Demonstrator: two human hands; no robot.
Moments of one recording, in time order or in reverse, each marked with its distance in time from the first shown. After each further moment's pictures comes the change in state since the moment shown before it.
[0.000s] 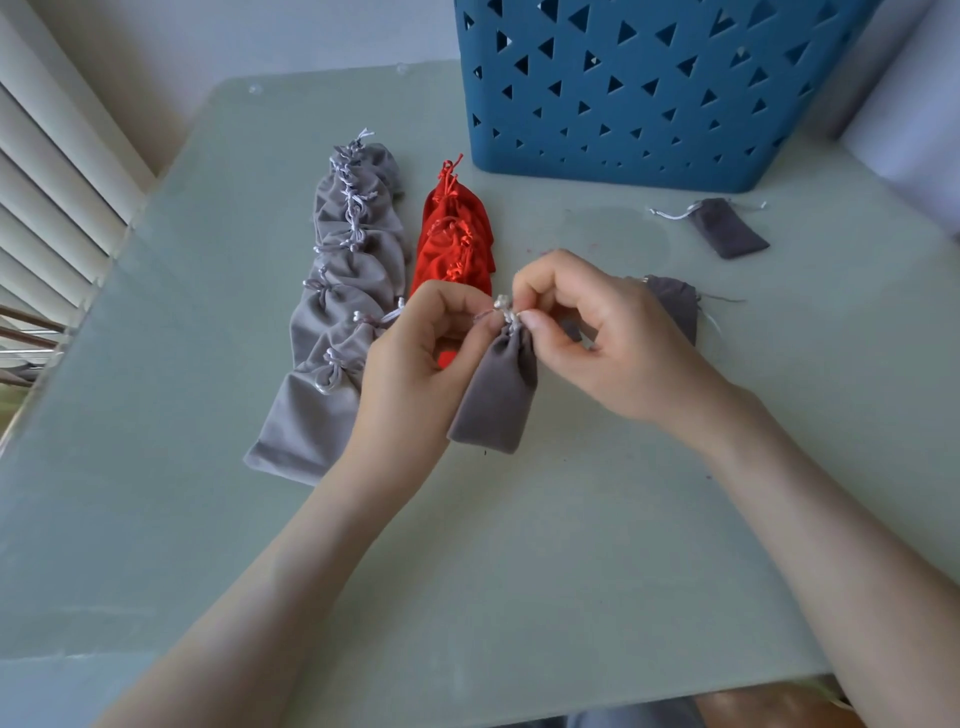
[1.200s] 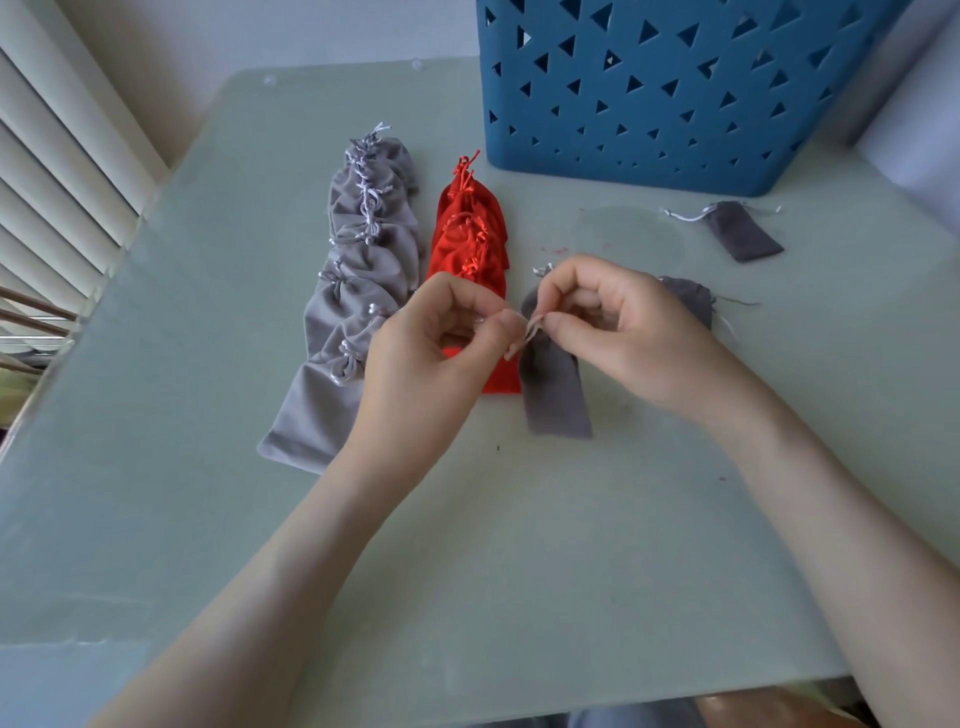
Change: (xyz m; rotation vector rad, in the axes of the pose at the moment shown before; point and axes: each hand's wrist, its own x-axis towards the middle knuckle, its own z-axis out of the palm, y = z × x) left_hand 0.001 0.008 -0.005 0.025 0.029 -0.039; right_hand 0.002 0.004 -0.001 0.303 -0.107 0.367
